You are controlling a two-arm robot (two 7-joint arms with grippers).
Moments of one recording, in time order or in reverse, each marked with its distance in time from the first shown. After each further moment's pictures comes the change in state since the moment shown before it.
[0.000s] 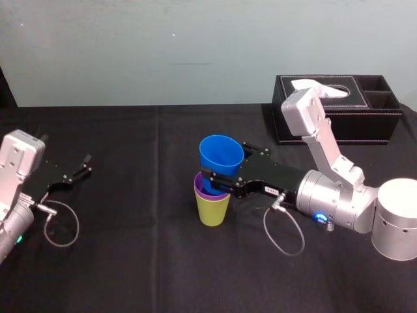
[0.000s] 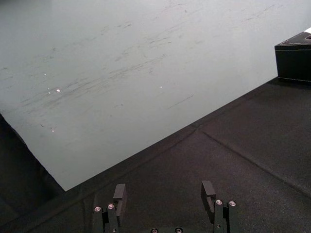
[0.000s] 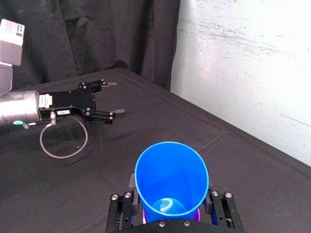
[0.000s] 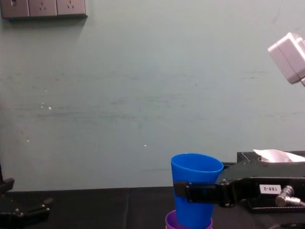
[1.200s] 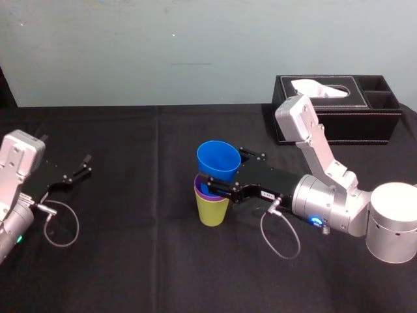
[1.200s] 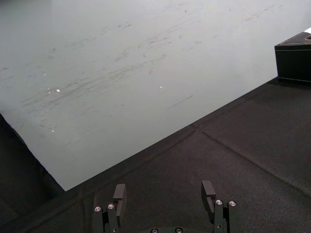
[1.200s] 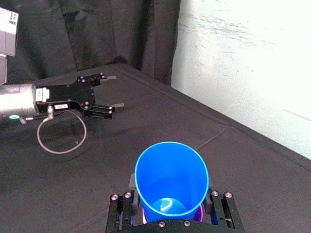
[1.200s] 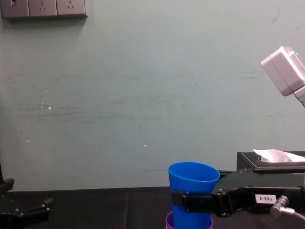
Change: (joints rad) left arm 0.000 0.000 0.000 0.000 0.000 0.000 0.000; right arm 0.005 -0.018 -0.013 0.035 -0.017 -0.013 0.003
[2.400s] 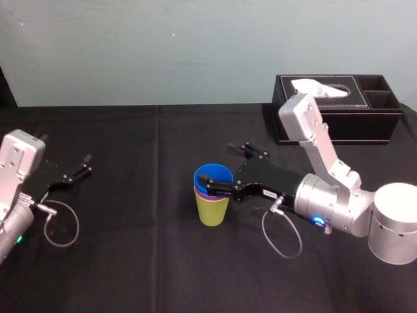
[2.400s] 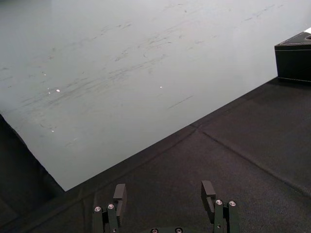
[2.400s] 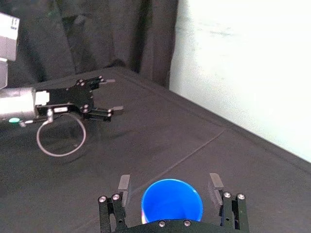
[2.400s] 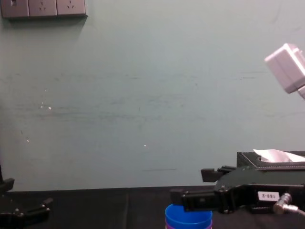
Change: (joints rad) left arm 0.000 0.000 0.000 0.000 0.000 0.000 0.000; right arm -0.010 0.002 0.011 -0.011 0.004 -0.005 -0.003
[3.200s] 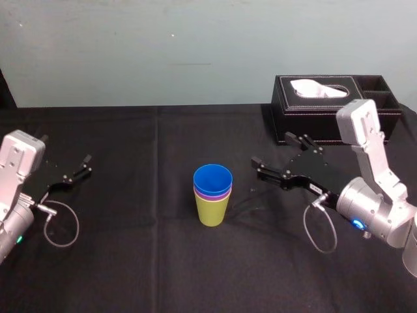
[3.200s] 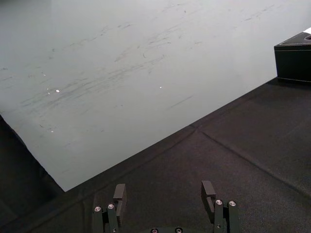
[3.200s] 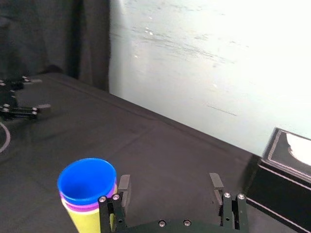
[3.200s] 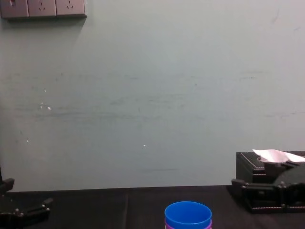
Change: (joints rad) left arm 0.000 0.000 0.000 0.000 0.000 0.000 0.000; right arm -0.130 0.018 0.157 -0.010 -0.041 -0.100 -0.124
